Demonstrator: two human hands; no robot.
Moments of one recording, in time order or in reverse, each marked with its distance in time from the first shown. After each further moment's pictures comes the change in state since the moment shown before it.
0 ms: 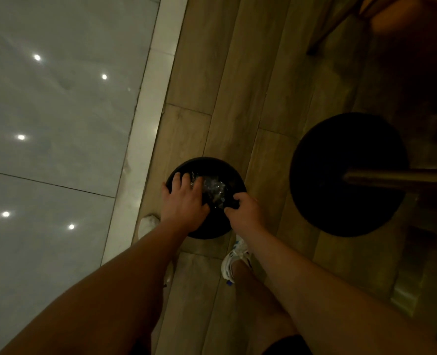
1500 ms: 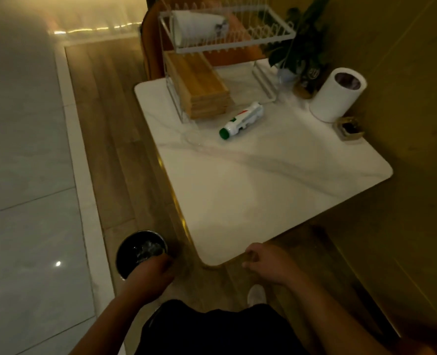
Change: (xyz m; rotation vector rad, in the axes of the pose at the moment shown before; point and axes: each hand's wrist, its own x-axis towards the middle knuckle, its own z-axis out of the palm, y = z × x) left_hand -0.352 0.163 -0.194 0.005 -0.129 0.447; right_hand -0.456 0.229 -0.229 0.044 0.215 -0.130
